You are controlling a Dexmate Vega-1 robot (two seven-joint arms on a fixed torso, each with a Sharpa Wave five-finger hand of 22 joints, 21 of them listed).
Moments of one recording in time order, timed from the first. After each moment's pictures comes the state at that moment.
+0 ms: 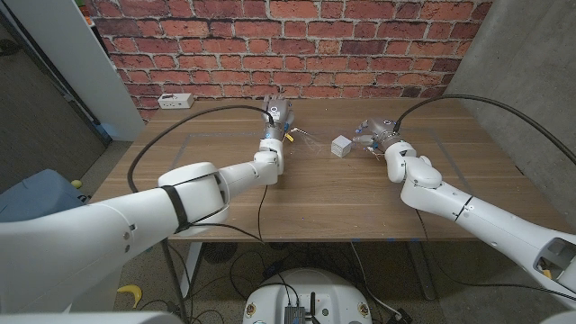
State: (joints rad) left arm 0.21 0.14 1.22 -0.62 0.39 0.35 0.92; left_hand 0.78 0.17 0.39 -0.07 0.18 0.81 -0.08 0.29 0.23 0.59 -0.10 0.29 0.22 0.47 -0.05 0.21 0.17 0.27 0.12 0.26 0.20; right arm -0.66 -0.75 -0.79 -1.76 -0.63 -0.69 -0.10; right_hand 0.78 0.08 0.23 -0.08 0.27 0.70 -0.15 0.20 0.19 0.52 -0.08 0.22 0.22 0.47 -0.05 0.26 0.36 0.54 0.05 0.23 0.19
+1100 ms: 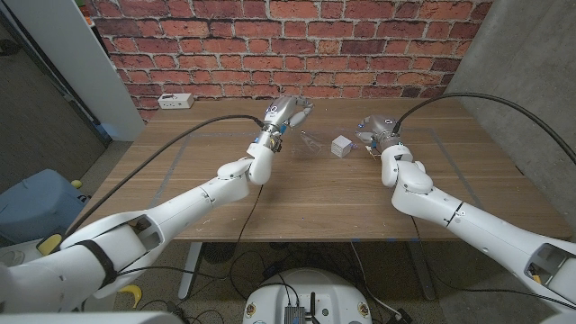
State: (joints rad) left arm 0.50 0.49 0.90 -1.35 0.53 -0.06 0.70; left_hand 0.64 0.15 0.50 -0.15 0.18 1.04 0.05 0.26 0.20 0.79 -0.07 0.28 0.20 0.72 -0.07 0.22 0.17 0.49 0.13 0.35 0.20; right arm -0.69 -0.72 -0.80 -1.81 -0.65 -0.81 -0.17; right_hand 0.78 0.10 0.24 -0.08 0.27 0.68 -0.14 0.19 0.19 0.51 -0.07 0.22 0.22 0.46 -0.04 0.26 0.36 0.54 0.05 0.23 0.19
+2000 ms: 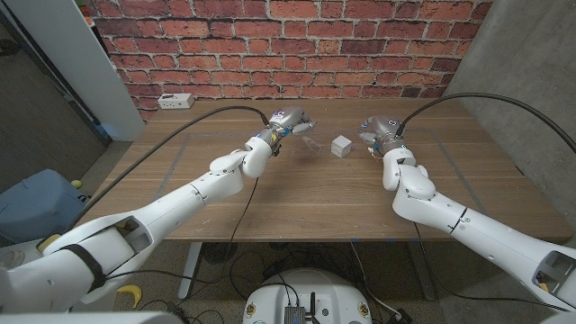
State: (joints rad) left arm 0.50 0.54 0.86 -1.46 0.57 0.02 0.27; left_hand 0.55 0.11 0.53 -0.14 0.22 1.06 0.09 0.21 0.20 0.86 -0.02 0.27 0.26 0.84 -0.10 0.22 0.18 0.67 0.06 0.47 0.20; right arm -0.73 -0.74 -0.79 -1.88 -0.65 -0.86 -0.19; right_hand 0.78 0.10 0.24 -0.09 0.26 0.68 -0.14 0.19 0.19 0.51 -0.07 0.22 0.22 0.46 -0.04 0.26 0.36 0.54 0.05 0.23 0.19
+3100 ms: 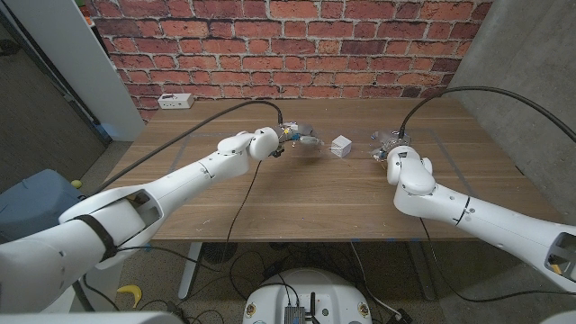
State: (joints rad) left arm 0.34 0.50 0.97 -1.35 0.56 0.04 -0.15; left_hand 0.29 0.14 0.54 -0.08 0.18 0.62 0.03 0.17 0.18 0.49 -0.03 0.18 0.19 0.34 -0.04 0.16 0.17 0.29 0.10 0.25 0.18; right arm -0.56 -0.83 -1.01 -1.92 -0.70 -1.11 0.24; right_hand 0.96 0.02 0.37 -0.18 0.23 0.26 -0.15 0.17 0.19 0.17 -0.07 0.18 0.22 0.18 -0.04 0.18 0.33 0.42 0.07 0.20 0.18
